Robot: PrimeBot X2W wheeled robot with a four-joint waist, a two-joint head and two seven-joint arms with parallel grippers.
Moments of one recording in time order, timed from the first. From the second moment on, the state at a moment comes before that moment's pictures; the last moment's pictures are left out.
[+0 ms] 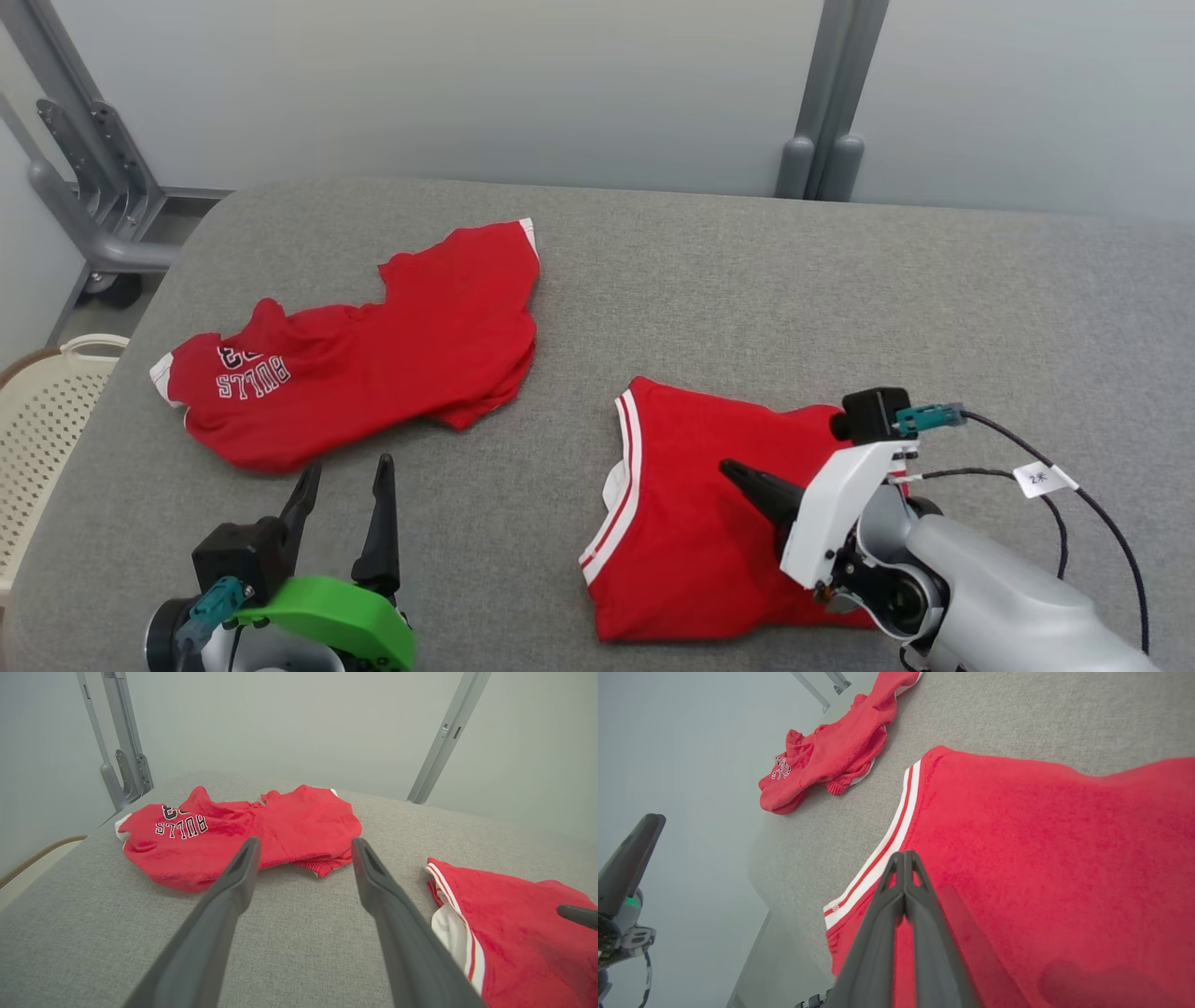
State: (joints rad) left arm -0.14 0.46 -0.65 0.10 -0.80 0.35 -0.26; right arm -0.52 -0.31 0.90 0.55 1.25 0.13 0.06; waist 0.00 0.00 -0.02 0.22
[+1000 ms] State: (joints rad) left arm -0.13 0.46 -0.65 0.09 -0.79 0.35 -0.26; right arm -0.42 -0.43 0.59 0.56 1.10 0.13 0.25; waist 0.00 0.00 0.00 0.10
